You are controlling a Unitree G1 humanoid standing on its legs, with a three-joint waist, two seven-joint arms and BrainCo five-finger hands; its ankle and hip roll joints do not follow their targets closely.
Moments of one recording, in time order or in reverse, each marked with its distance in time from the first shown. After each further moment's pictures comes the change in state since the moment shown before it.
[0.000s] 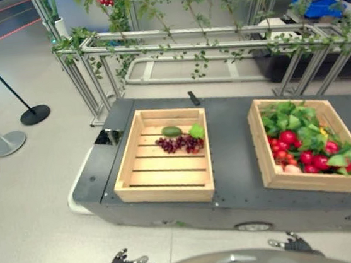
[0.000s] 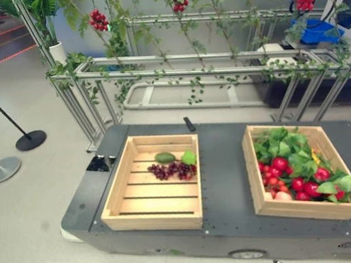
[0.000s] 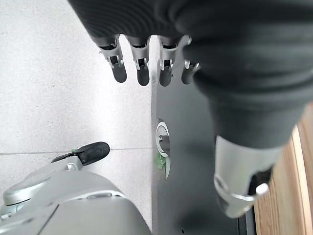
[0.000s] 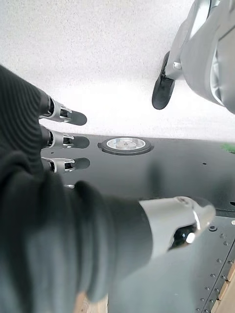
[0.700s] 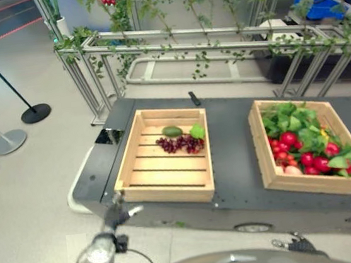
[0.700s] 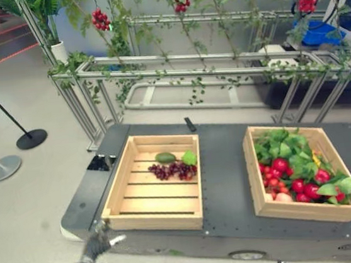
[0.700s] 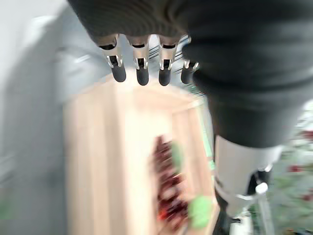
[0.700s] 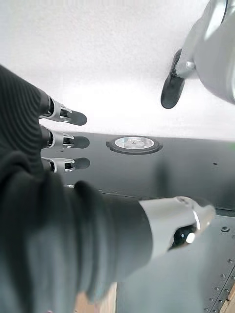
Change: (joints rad) left arm 0.107 0.217 0.137 -0.900 0.011 -0.008 0.024; right arm 0.044 -0.024 -0.005 -0.053 -0.003 0.002 0.005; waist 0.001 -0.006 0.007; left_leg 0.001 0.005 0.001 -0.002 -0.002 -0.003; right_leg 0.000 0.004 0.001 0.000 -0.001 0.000
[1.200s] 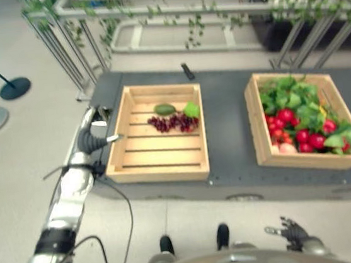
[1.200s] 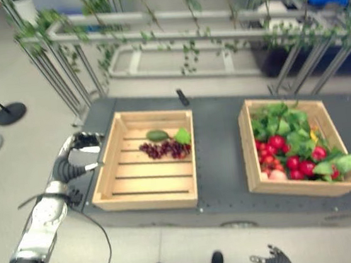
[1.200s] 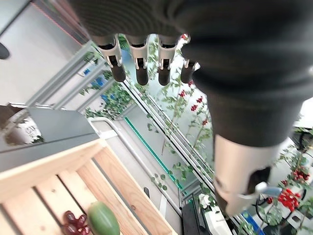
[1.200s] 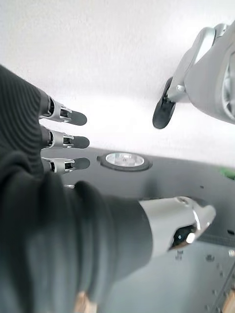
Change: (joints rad) left arm -0.459 0.143 -0.095 -0.038 0.200 -0.014 0.153; right arm -0.115 -0.012 0.051 -0.043 -0.011 0.007 0.033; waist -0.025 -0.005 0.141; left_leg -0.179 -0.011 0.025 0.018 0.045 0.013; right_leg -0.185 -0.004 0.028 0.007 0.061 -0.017
